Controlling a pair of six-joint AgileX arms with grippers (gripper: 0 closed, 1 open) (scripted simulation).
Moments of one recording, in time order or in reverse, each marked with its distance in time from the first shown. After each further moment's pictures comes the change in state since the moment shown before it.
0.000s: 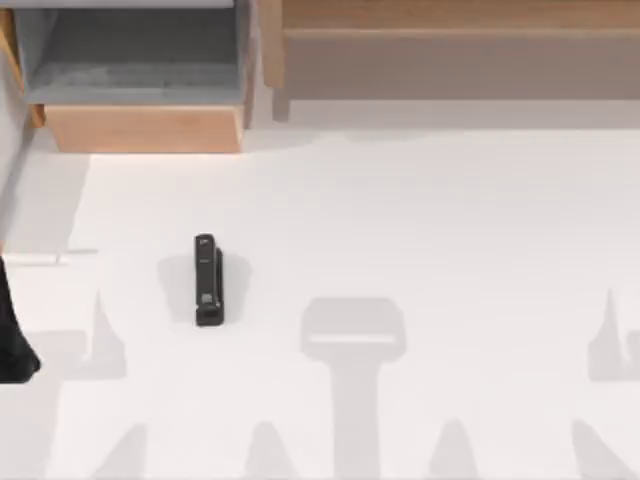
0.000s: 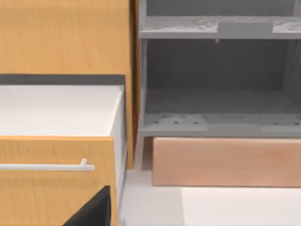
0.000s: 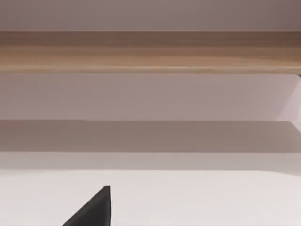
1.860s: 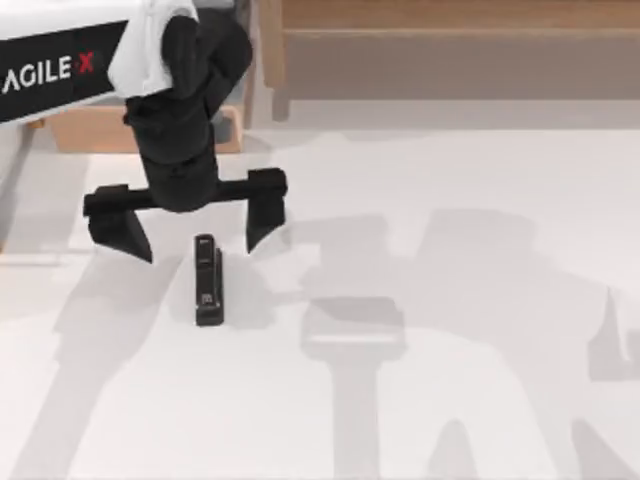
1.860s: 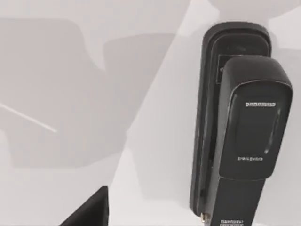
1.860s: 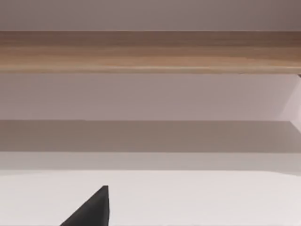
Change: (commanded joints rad) left arm -0.424 2.081 1.583 -1.072 0.000 -0.519; right arm 0.000 0.000 0.000 0.000 0.000 0.000
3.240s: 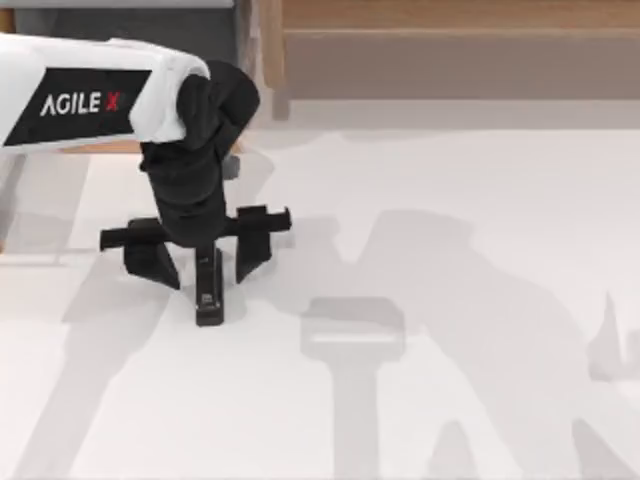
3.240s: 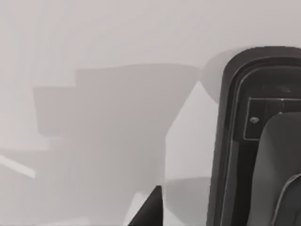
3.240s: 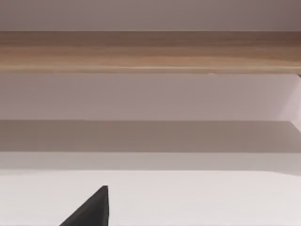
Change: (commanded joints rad) left arm 0.001 0.068 -0.104 0.171 0.001 0.001; right arm 0.000 0.000 0.000 0.000 0.000 0.000
